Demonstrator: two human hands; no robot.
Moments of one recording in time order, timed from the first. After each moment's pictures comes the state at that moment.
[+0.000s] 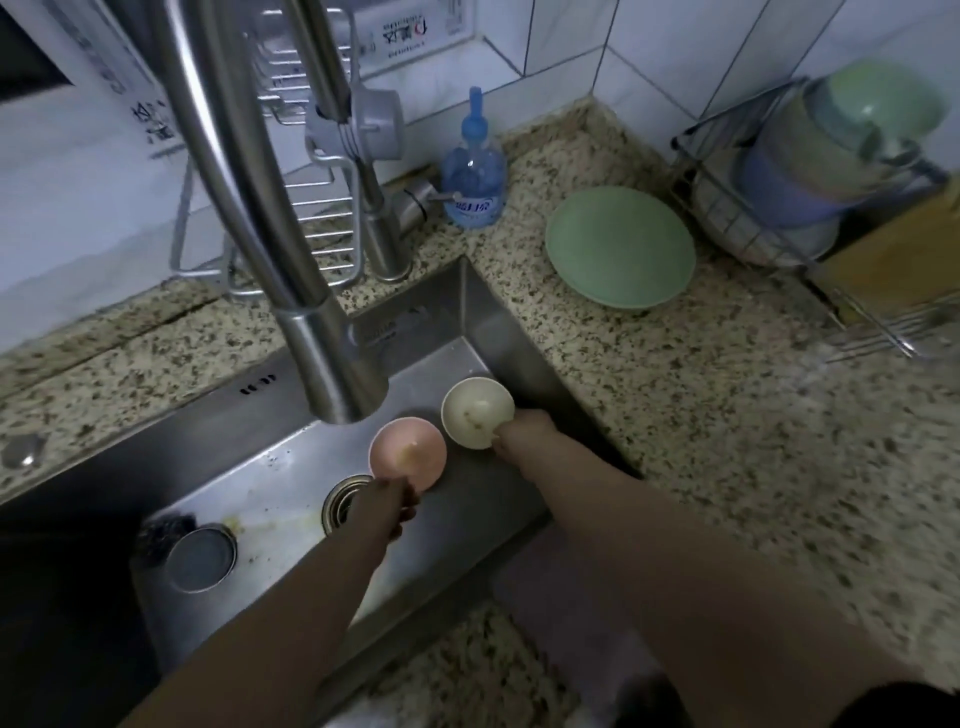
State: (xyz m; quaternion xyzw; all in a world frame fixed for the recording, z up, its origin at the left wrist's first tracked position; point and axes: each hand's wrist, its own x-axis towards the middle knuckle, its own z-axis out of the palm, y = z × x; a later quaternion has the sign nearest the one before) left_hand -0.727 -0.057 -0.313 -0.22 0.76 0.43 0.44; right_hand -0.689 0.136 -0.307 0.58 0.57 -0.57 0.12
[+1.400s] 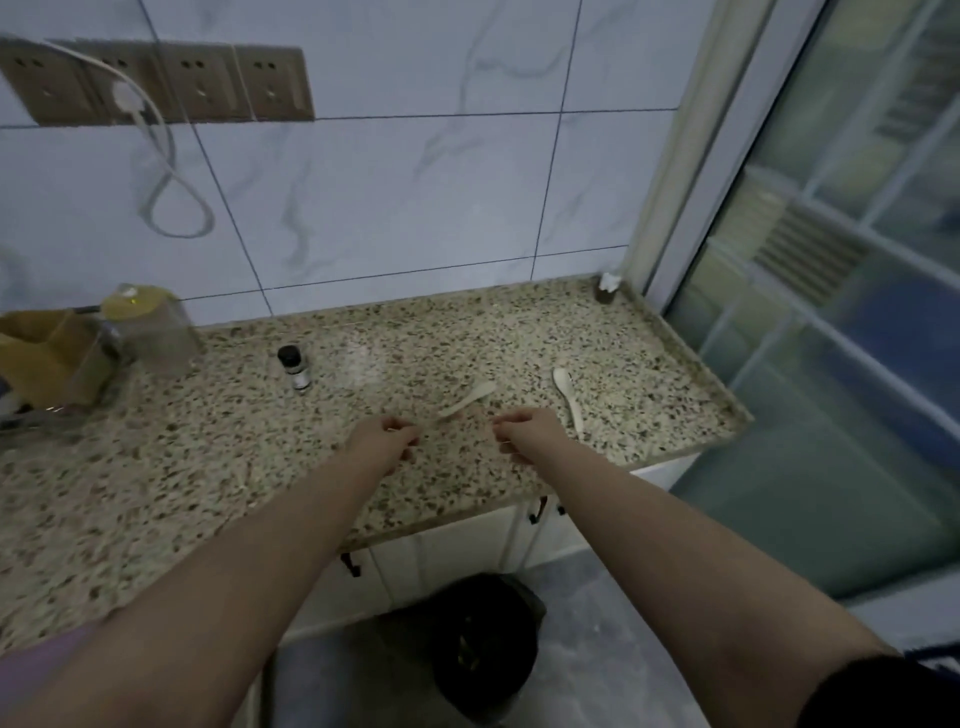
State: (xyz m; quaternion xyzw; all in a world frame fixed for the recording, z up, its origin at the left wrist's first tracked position) left_hand -0.138 0.160 -0.094 0.51 0.65 0.22 0.52; right_hand 0.068 0.108 -0.092 0.74 0.28 -0.49 -0.35
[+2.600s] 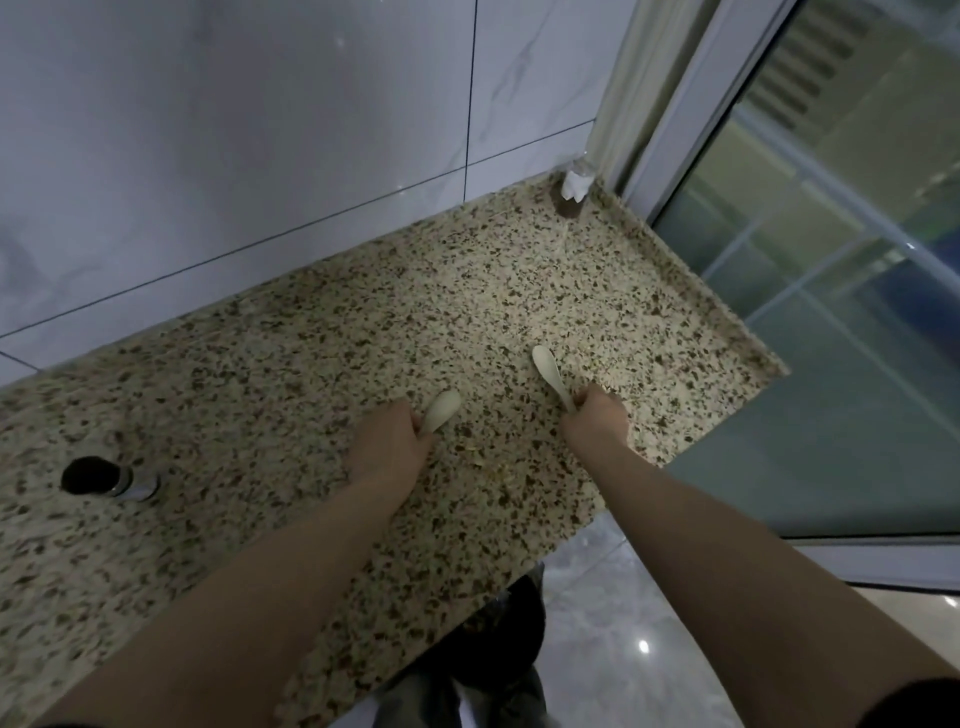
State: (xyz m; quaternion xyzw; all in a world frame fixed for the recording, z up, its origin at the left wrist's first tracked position) left_hand -0.004 0.342 -0.229 0.80 0.55 -0.03 0.24; right_hand 0.211 0.221 -0.220 0.95 0.18 -0.23 -0.14
